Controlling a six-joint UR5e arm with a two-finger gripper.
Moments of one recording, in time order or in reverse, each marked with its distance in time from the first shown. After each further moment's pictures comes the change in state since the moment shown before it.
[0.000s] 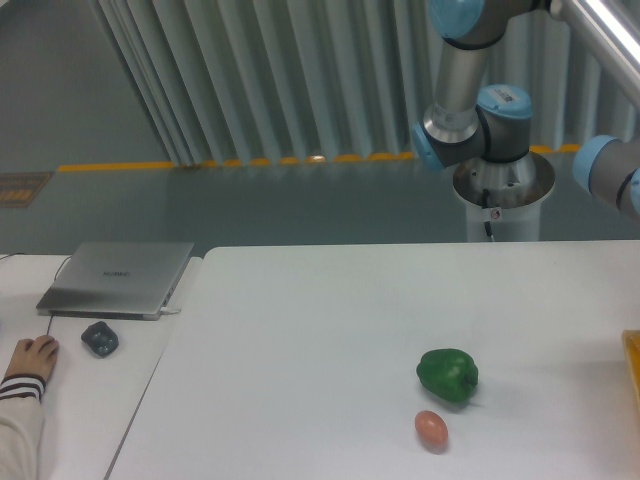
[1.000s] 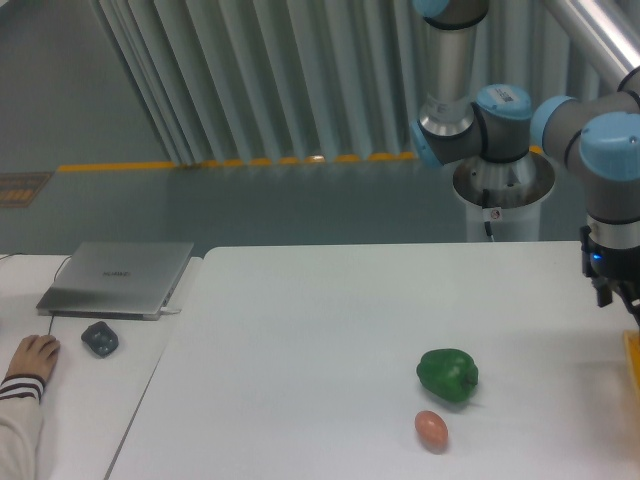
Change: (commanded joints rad) arm -0.052 0.100 -0.020 -0.098 -0.112 -0.074
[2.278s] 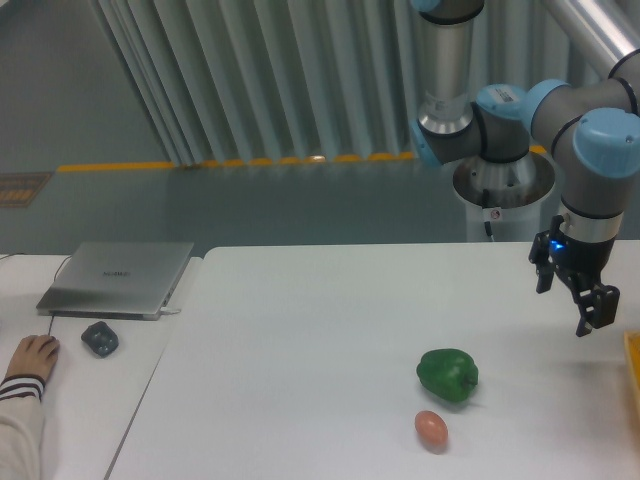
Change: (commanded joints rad) arm -0.047 0.080 -0.026 -0.160 -0.296 -0.152
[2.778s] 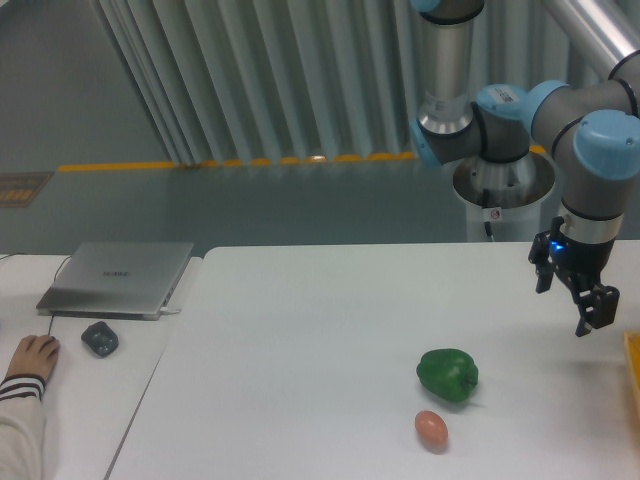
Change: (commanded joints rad) arm 0.006 0.000 0.003 -0.032 -0.009 0.011
